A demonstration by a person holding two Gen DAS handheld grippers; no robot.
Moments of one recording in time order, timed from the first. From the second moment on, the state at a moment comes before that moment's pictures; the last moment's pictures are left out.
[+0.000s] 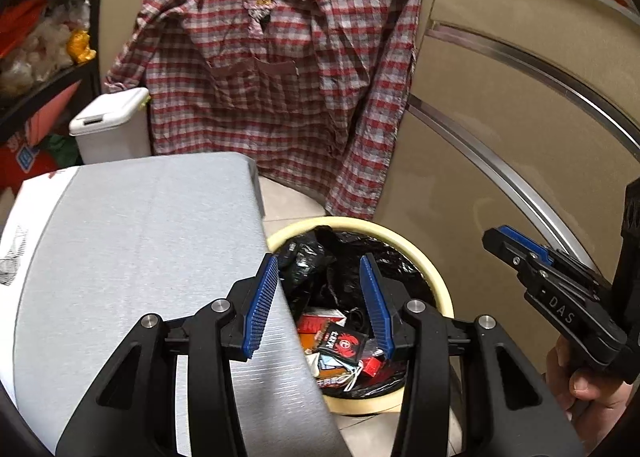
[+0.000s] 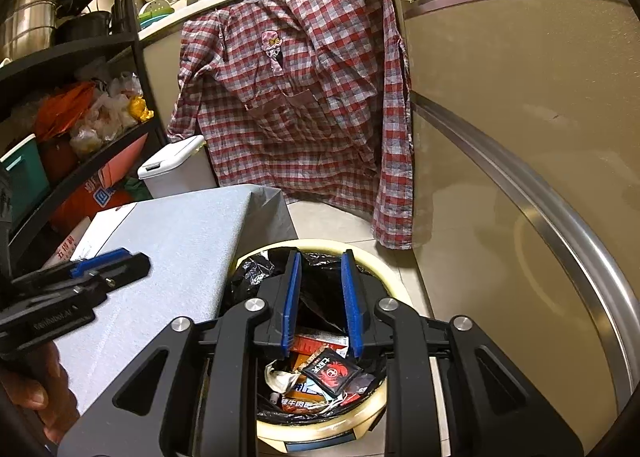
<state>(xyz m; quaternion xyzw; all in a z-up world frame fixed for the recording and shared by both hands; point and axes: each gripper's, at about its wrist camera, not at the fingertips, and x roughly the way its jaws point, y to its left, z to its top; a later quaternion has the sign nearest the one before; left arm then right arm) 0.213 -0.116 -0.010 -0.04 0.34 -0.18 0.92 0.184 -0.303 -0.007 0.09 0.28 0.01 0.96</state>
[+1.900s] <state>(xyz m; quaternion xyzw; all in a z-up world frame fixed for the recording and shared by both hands) 0.017 -0.077 -0.007 -0.02 0.31 -0.08 0.95 -0.004 -0.271 0.009 0.03 0.26 -0.05 0.96</state>
